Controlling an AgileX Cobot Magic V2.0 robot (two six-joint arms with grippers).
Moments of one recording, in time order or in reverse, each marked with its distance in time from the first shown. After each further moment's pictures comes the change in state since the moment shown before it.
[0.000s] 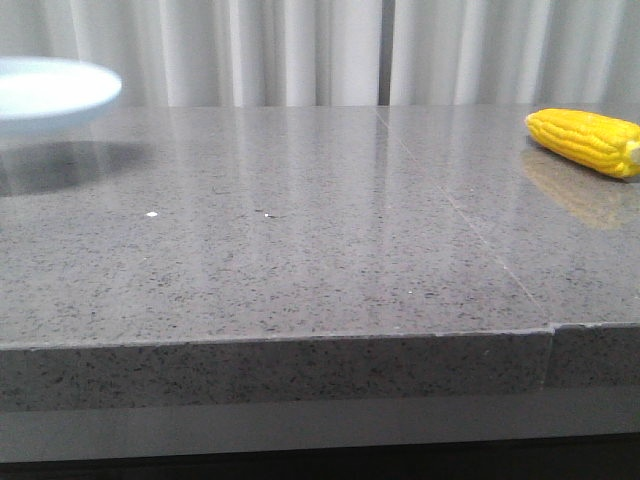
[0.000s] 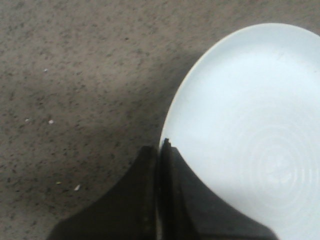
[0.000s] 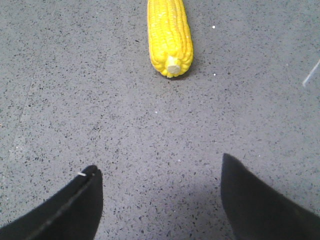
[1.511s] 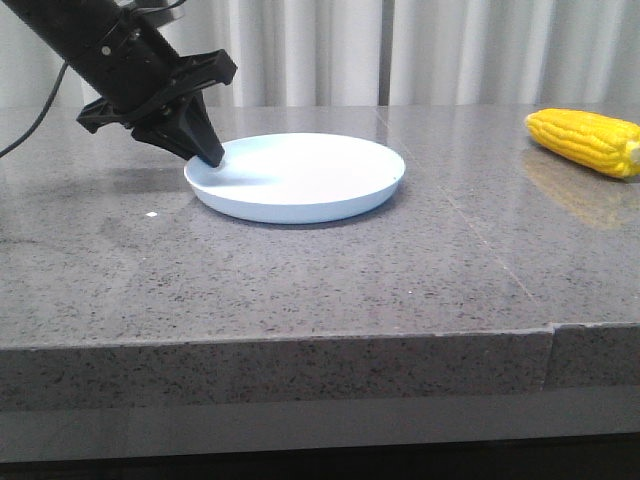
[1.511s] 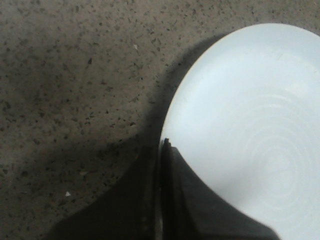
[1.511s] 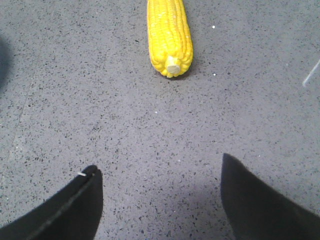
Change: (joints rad) left arm -0.558 0.190 -0.002 -0.035 -0.117 0.000; right arm 0.000 0.000 0.000 0.000 0.000 0.000
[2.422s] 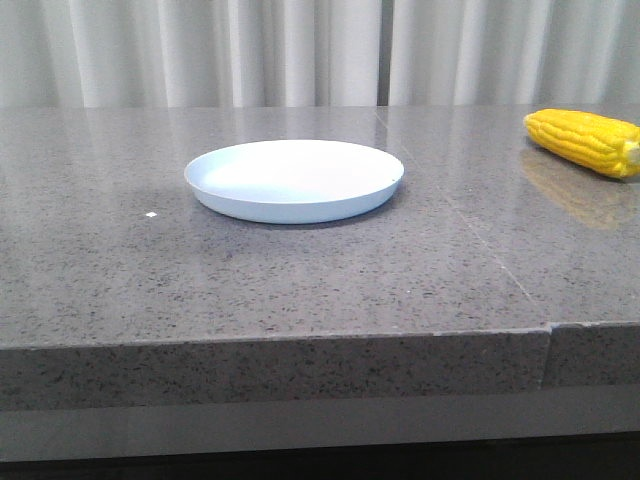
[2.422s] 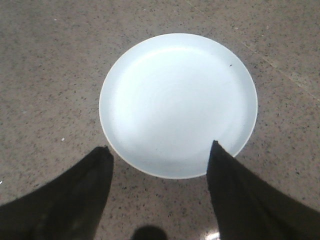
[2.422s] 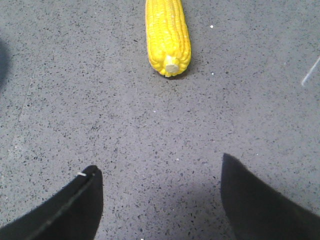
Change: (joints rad) left arm -0.311 -0.510 0.089 0.635 0.140 -0.283; right arm 0.000 0.000 0.000 0.000 0.000 0.002
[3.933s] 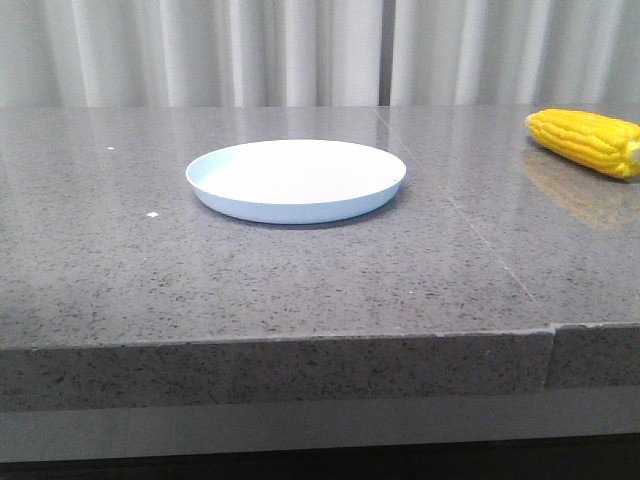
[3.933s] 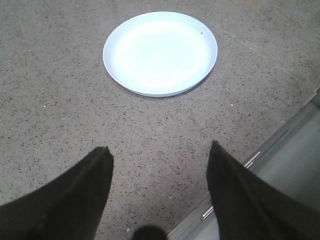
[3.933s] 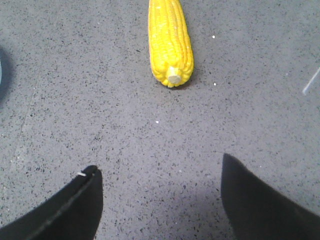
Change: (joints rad) left arm -0.028 -0.652 0.492 0.005 -0.027 -0.084; right arm 0.000 0.013 -0.002 0.000 -0.036 0.000
